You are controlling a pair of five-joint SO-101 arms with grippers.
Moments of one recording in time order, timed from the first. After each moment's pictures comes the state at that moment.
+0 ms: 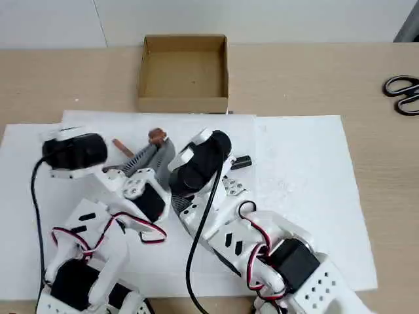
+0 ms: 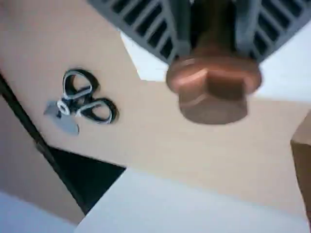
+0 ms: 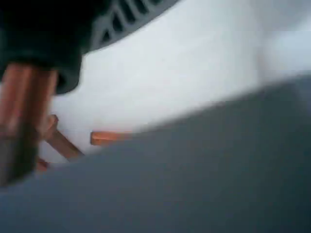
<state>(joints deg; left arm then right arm) 20.8 -79.6 53.9 50.5 38.7 -48.4 -62.8 45.1 57.3 -5.7</state>
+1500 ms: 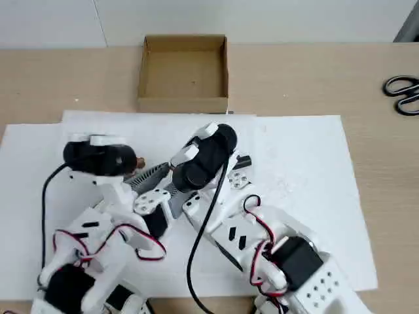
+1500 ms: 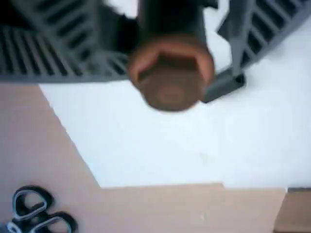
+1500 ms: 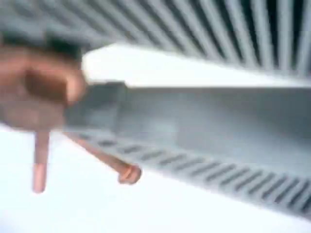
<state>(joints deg) 25.4 -79.9 51.1 64.6 29.0 -45.7 -62.7 43.8 53.5 -2.6</state>
